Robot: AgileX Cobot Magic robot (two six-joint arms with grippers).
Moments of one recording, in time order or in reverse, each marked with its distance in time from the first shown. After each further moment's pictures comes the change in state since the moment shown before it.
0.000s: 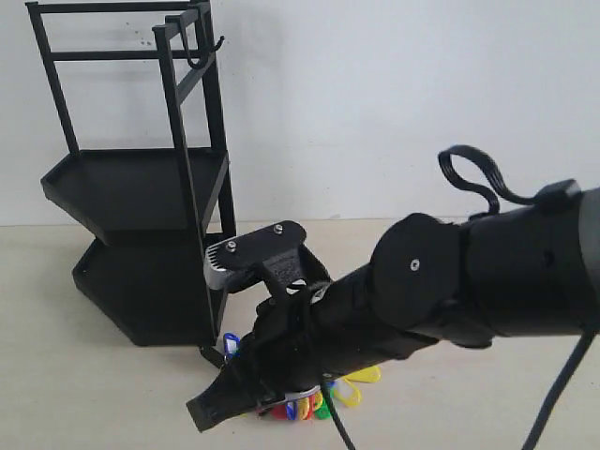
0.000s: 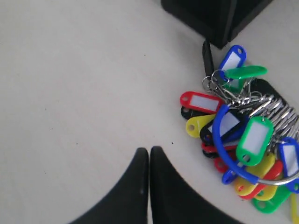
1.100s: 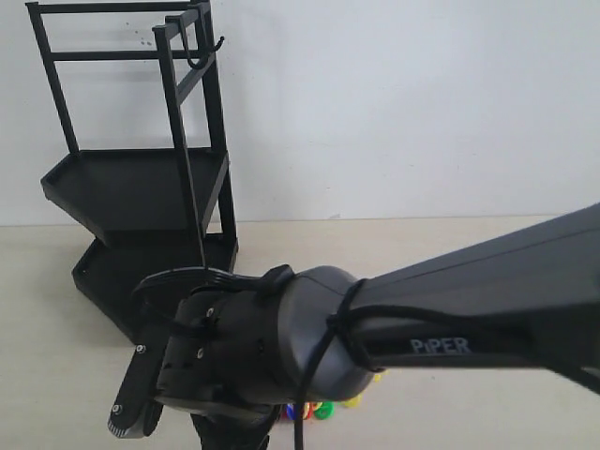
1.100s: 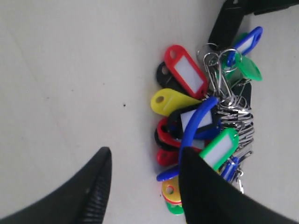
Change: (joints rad) left arm 0.000 0.000 0.000 0.000 0.000 0.000; right arm 0.231 0.358 -0.377 -1.325 0.481 0.741
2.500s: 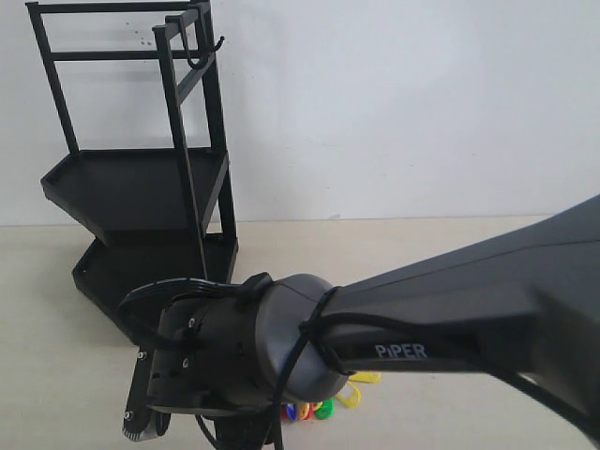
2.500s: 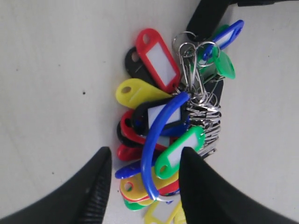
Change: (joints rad) left arm 0.000 0.000 0.000 0.000 0.000 0.000; right arm 0.000 0.059 -0.061 -0.117 0.090 -0.056
